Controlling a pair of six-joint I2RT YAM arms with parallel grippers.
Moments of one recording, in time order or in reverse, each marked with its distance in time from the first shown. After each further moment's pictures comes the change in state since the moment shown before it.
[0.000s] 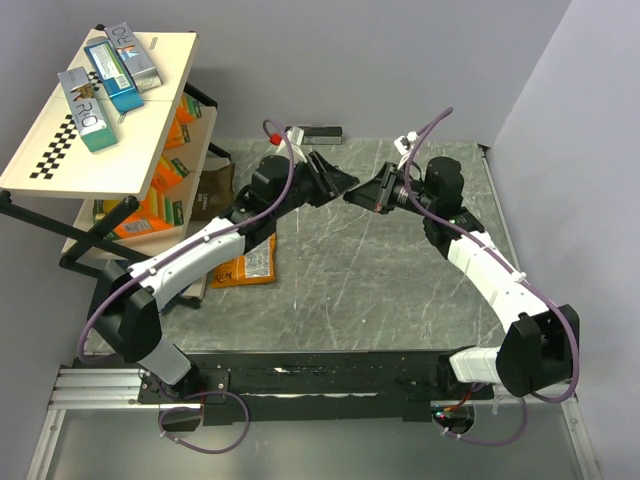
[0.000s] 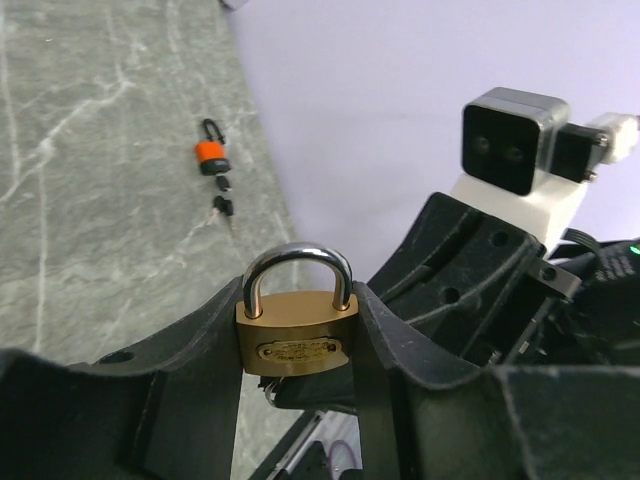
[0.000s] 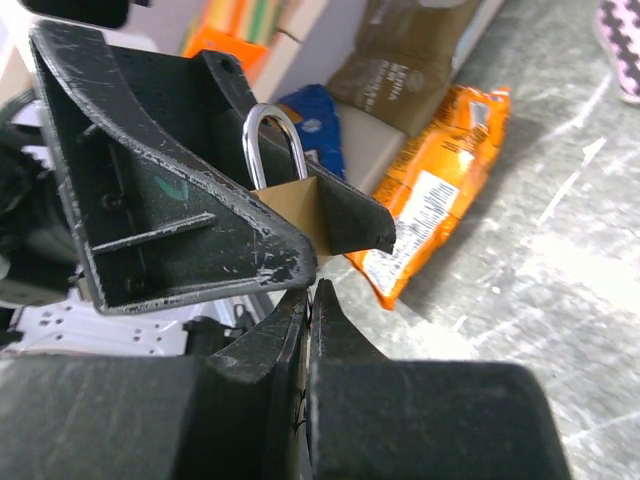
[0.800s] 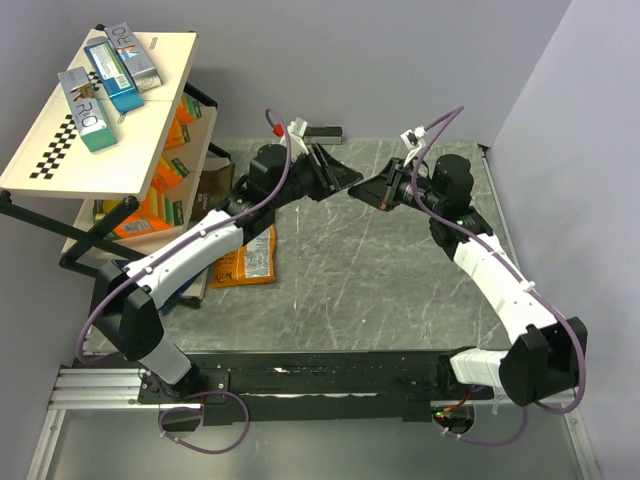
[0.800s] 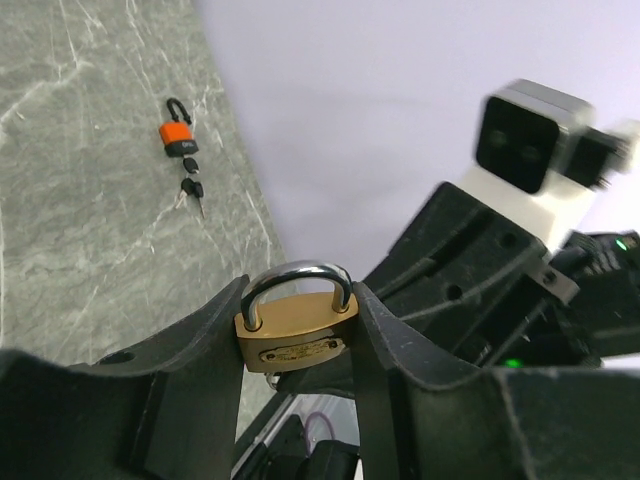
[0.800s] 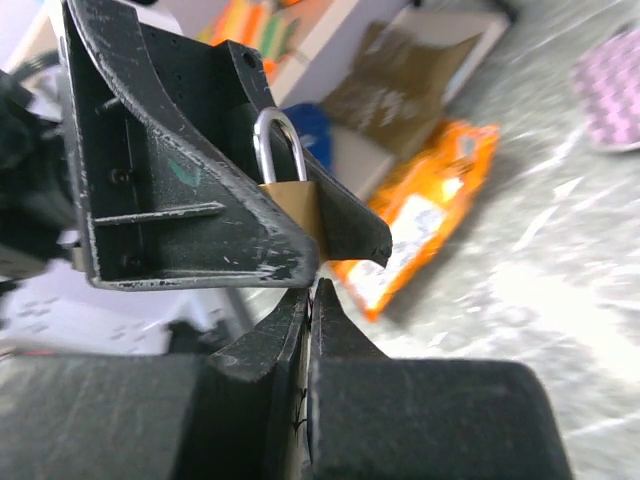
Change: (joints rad) left arm 0.016 -0.003 0.063 -0.043 0.102 -0.022; right arm -0.019 -0.039 0.021 0.013 -0.036 -0.030
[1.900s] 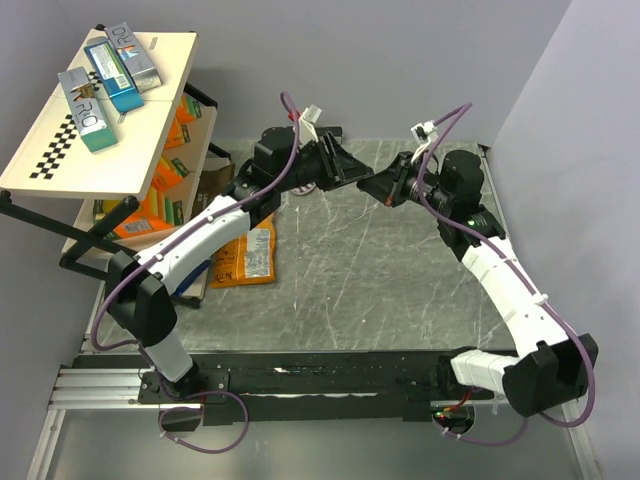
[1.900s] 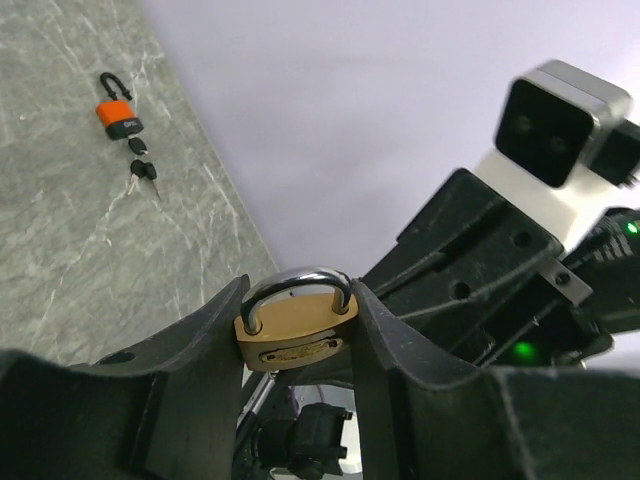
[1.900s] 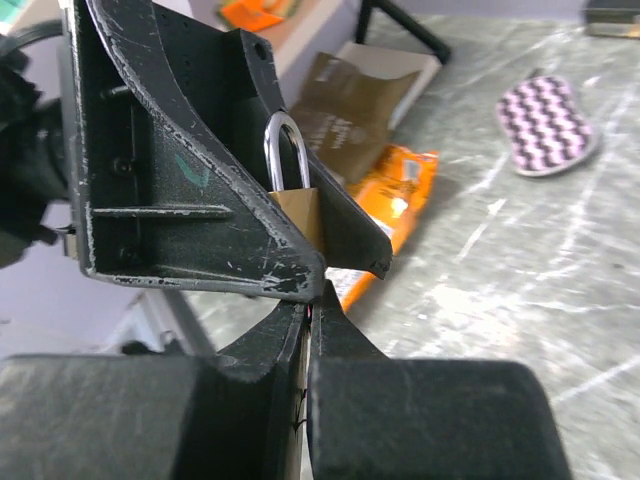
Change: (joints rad) left arm 0.023 0.111 0.179 -0.062 0.200 0.022; right arm 0.024 -0.070 0.085 -0.191 0.174 -0.172
